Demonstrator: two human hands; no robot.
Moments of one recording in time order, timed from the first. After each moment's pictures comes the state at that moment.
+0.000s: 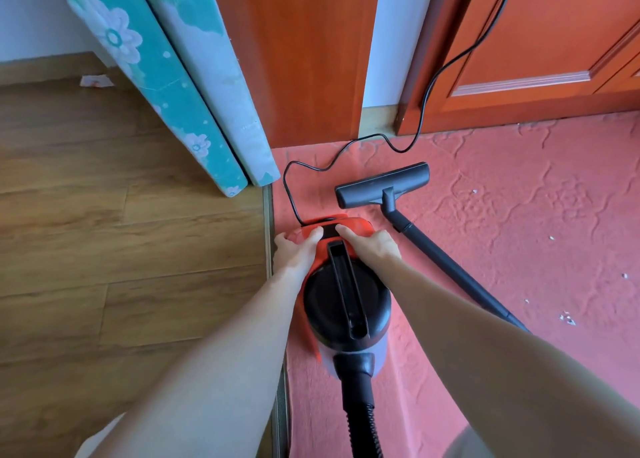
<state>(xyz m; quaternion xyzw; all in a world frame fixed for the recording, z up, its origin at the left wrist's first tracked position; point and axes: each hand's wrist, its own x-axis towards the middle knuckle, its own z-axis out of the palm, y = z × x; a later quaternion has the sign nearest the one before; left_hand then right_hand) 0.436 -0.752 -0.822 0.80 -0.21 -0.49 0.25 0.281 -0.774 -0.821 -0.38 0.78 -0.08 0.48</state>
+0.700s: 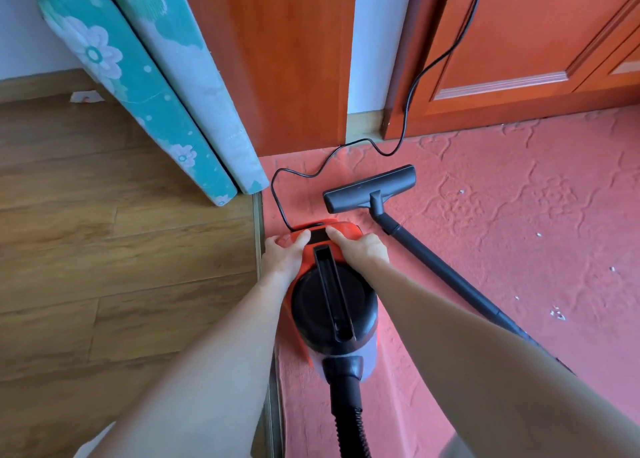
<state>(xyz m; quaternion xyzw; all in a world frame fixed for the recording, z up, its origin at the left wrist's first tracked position) 0.435 -0.752 -0.819 0.80 -0.27 -0.48 0.24 0.279 -0.773 -0.819 -0.35 0.80 -0.08 0.48</state>
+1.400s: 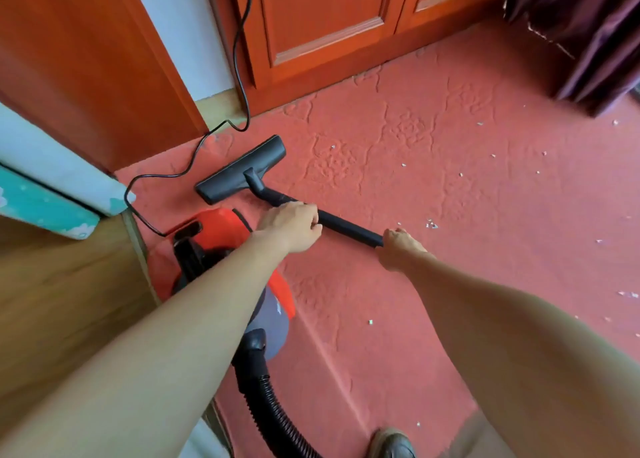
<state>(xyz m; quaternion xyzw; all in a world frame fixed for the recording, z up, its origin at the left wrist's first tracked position) 0.235 -0.747 -0.778 0.45 -0.85 -0.24 -0.10 0.033 -0.644 -0.839 -0.44 0.83 0.12 0.31</state>
